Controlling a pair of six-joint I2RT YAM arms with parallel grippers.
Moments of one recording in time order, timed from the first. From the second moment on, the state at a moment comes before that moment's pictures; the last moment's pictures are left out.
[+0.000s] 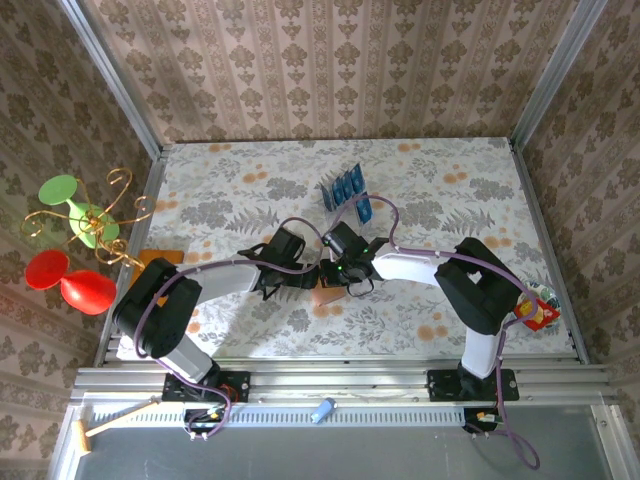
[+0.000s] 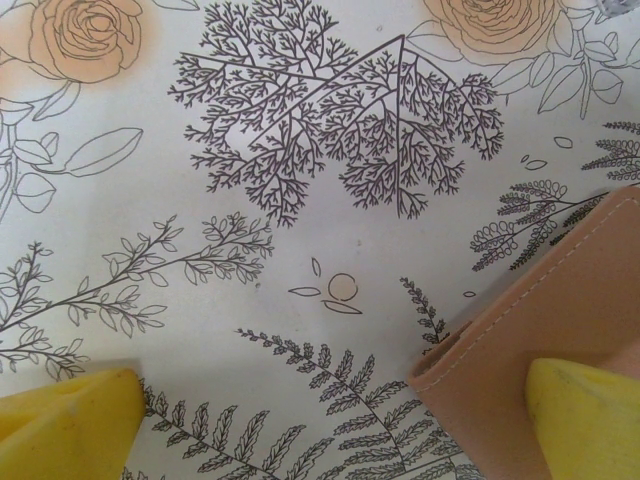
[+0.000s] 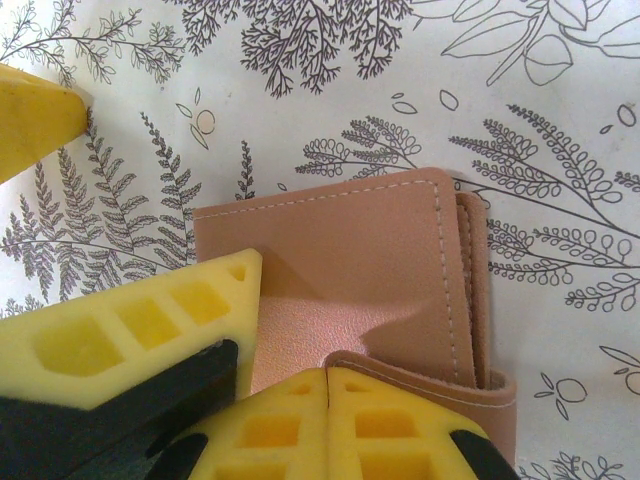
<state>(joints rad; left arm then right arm) -0.71 1.59 0.75 -0.22 -0.08 -0.38 0.77 1.83 1.07 -0.28 -0.18 0.62</state>
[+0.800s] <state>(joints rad) -0.67 1.58 0.80 -0.29 -0.08 -0.37 0.71 1.47 0.83 -0.32 -0.17 0.70</state>
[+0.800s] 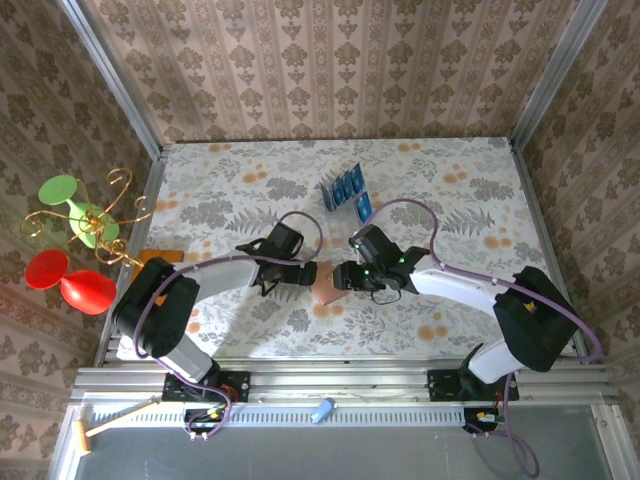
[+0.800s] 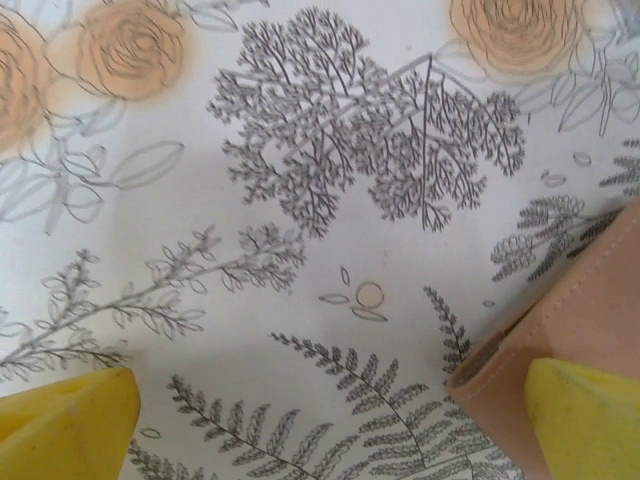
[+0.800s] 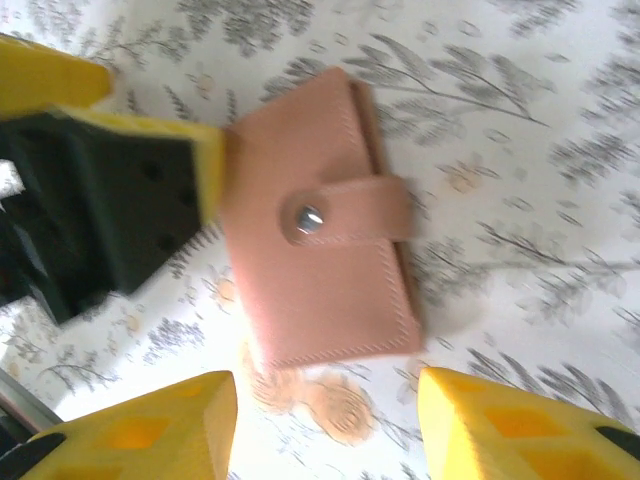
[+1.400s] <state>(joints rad) -0.53 1.24 0.93 -0.32 -0.12 -0.25 0.42 0.94 0.72 -0.53 0.09 0.66</state>
